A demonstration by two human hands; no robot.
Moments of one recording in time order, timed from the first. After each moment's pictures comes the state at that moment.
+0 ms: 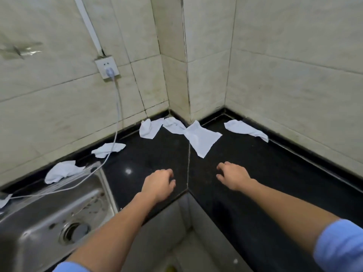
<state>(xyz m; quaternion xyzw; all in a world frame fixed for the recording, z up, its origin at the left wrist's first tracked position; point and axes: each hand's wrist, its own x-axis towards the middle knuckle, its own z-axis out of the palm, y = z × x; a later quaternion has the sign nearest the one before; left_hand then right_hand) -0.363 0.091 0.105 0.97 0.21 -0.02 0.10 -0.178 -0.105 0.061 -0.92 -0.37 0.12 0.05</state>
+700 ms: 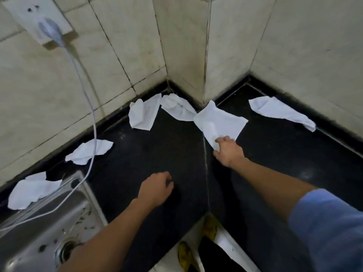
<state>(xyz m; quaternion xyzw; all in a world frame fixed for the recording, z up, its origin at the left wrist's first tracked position) -0.248 0.262 0.004 0.93 0.23 -0.18 0.20 -0.032 0.089 -0.038 -0.94 -0.25 0.21 0.10</state>
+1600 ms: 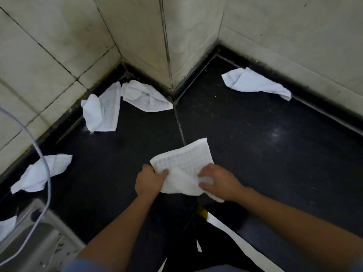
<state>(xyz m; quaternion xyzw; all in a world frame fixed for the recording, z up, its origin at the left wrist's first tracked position) -0.185 0.257 -0.069 0.82 0.44 -0.18 0.31 -0.118 0.024 -0.065 -0.87 -0.26 0.34 0.24</state>
